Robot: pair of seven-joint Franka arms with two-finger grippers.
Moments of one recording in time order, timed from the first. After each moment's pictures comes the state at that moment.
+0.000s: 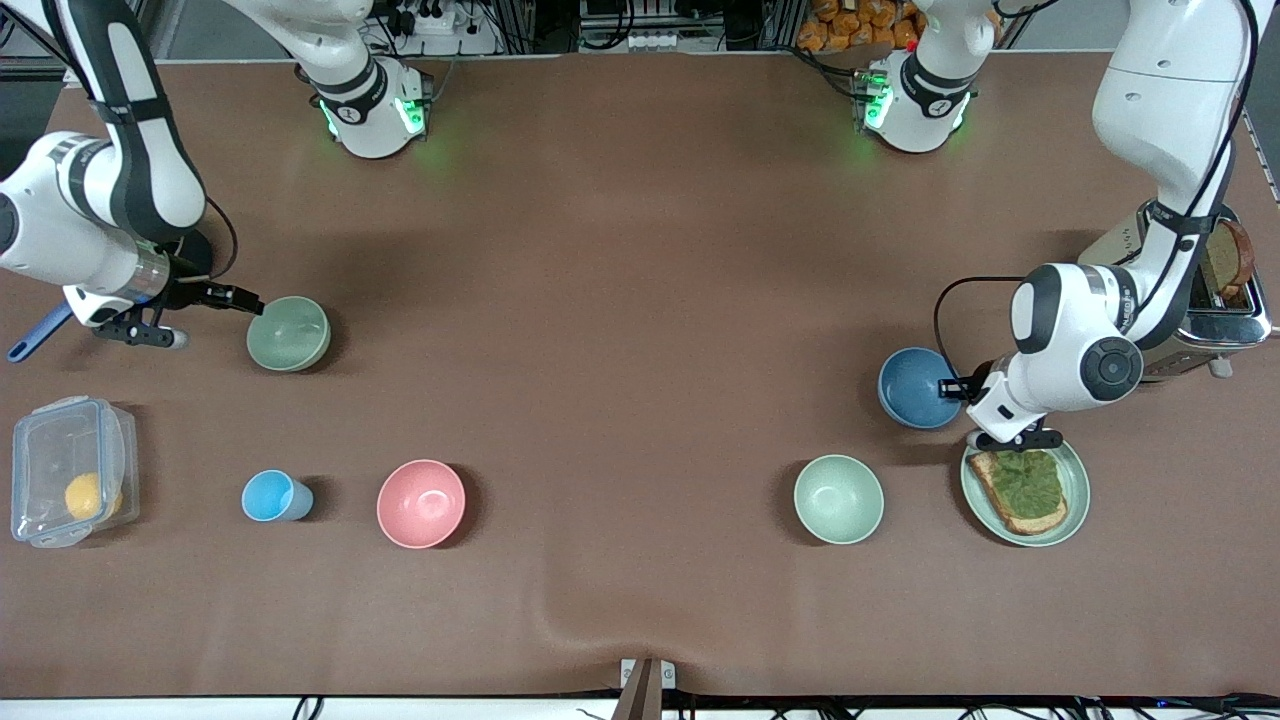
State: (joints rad) left arm 0.12 0.52 -0.16 -1.95 0.06 2.26 -0.10; right arm -0.24 0.08 -0.05 -2.37 0.06 2.28 -0.14
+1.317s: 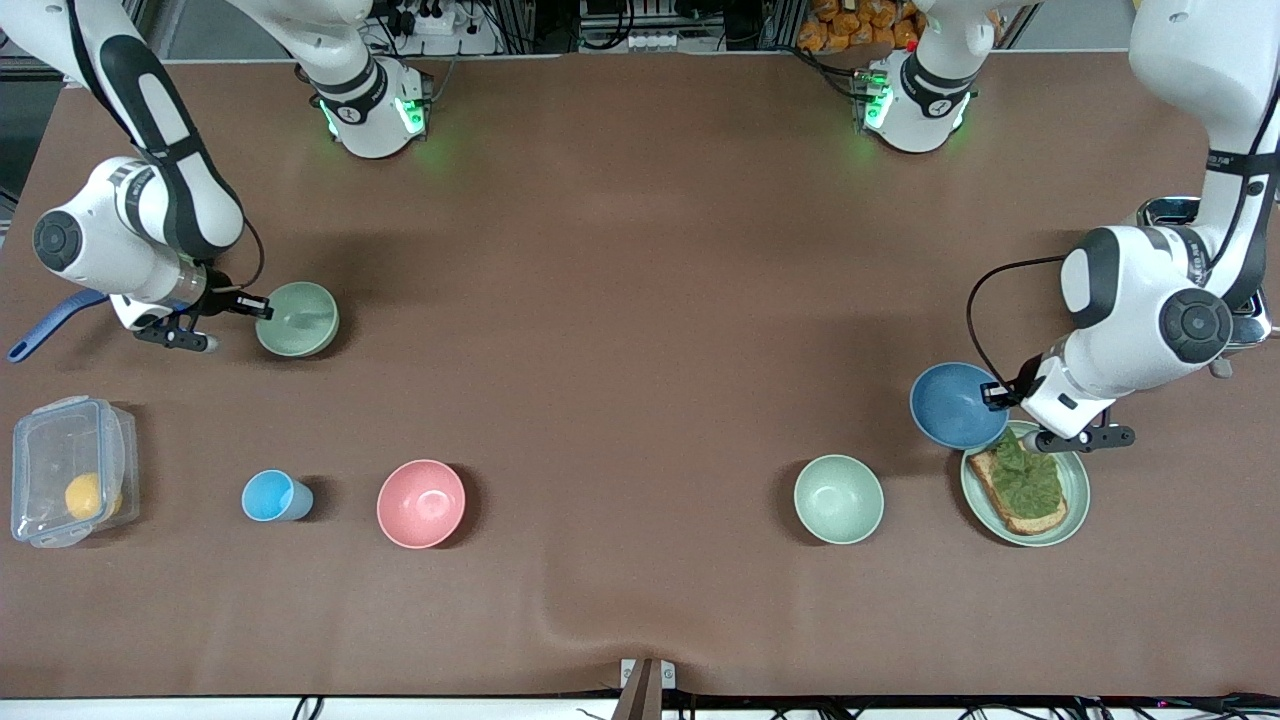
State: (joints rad) left arm 0.14 0.35 -0.16 -1.93 0.03 2.25 -0.12; right arm -0.27 0.18 -0.03 -2.45 0.06 2.42 -0.15
